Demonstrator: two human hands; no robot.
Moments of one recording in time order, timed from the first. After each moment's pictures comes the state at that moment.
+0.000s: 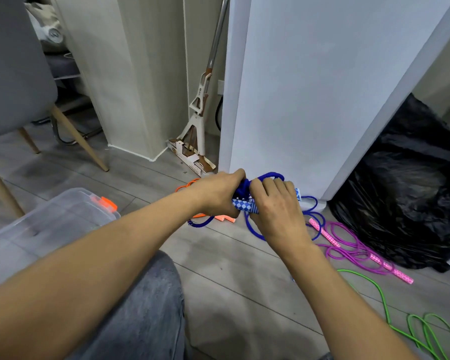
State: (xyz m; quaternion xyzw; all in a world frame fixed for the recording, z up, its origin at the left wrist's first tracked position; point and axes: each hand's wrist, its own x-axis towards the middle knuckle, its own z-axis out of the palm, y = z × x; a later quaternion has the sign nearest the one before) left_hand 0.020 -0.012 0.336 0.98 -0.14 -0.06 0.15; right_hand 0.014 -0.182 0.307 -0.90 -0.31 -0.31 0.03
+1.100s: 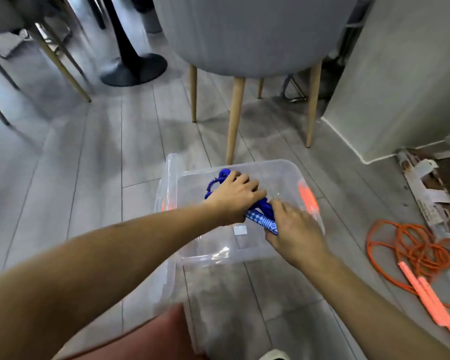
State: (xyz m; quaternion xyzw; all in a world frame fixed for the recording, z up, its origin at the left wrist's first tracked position) left_hand -0.144 0.398 0.154 0.98 0.16 -0.05 -0.07; right_hand -0.029 0.251 0.155 -0.79 -0.60 0.09 0.07
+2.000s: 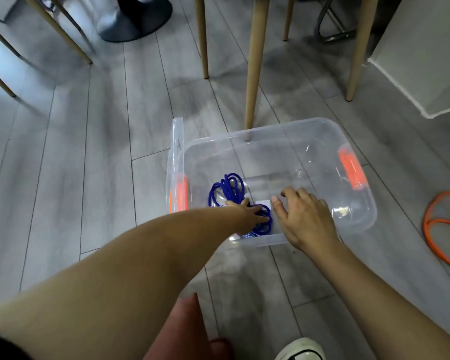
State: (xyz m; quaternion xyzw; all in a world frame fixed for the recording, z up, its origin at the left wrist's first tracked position) left_hand -0.156 0.411 -0.029 0.86 0.19 -0.47 0.01; right_hand -0.037 0.295 0.045 -0.82 -0.54 0.16 0.06
